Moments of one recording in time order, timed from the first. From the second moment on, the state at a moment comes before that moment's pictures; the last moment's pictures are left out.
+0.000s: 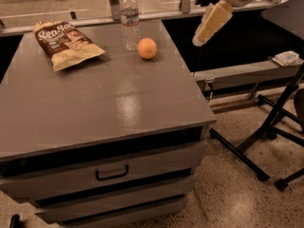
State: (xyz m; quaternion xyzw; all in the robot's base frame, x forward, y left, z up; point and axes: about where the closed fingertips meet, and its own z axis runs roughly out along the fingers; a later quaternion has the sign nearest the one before) arm 0.665 -0.130 1.027 -0.62 0.67 -0.01 0.40
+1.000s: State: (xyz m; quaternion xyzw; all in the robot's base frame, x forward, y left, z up) arm 0.768 -0.059 0.974 -0.53 0.69 0.13 0.48
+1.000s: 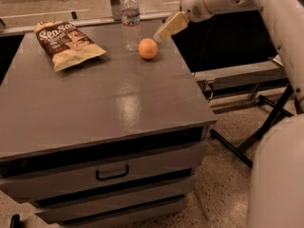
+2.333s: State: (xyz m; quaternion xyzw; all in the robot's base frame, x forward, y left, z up) arm 0.839 0.043 0.947 -0.49 0.63 0.26 0.54
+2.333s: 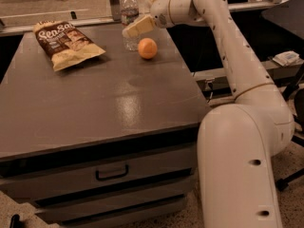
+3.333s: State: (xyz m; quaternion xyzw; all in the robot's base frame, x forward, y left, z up) arm 0.833 0.054 0.940 -0.51 0.61 0.27 0.53
